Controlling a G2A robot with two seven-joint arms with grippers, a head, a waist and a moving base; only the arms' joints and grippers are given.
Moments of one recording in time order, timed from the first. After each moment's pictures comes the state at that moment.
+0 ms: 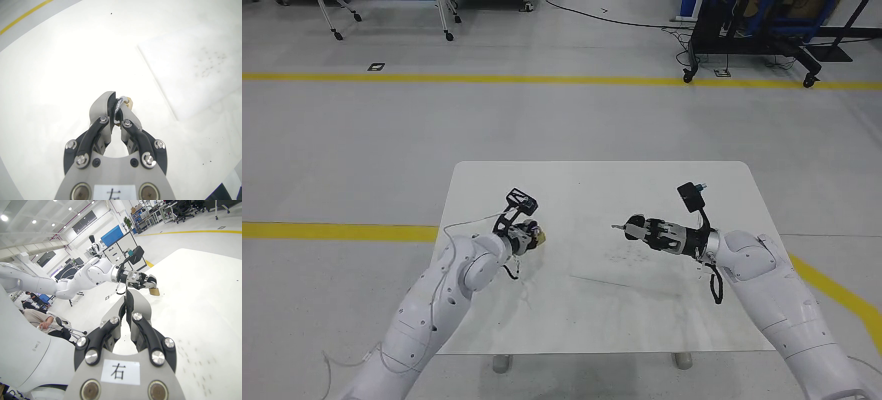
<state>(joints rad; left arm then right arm) 1.09 -1.21 -0.99 -1.39 1.01 -0.22 -0.64 -1.17 -1.00 1.19 -1.26 0.06 -1.01 0.77</state>
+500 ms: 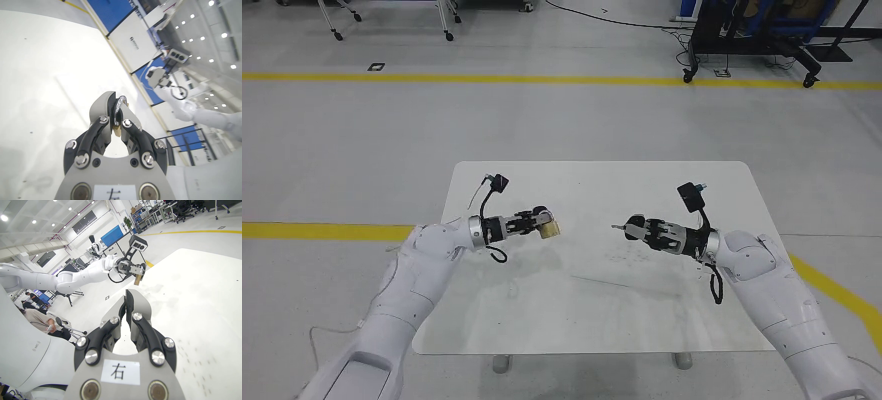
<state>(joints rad) 0.85 -1.26 -1.03 -0.83 -0.26 -0.76 -1.06 -1.17 -1.00 1.19 -1.26 0.06 -1.01 0.77</state>
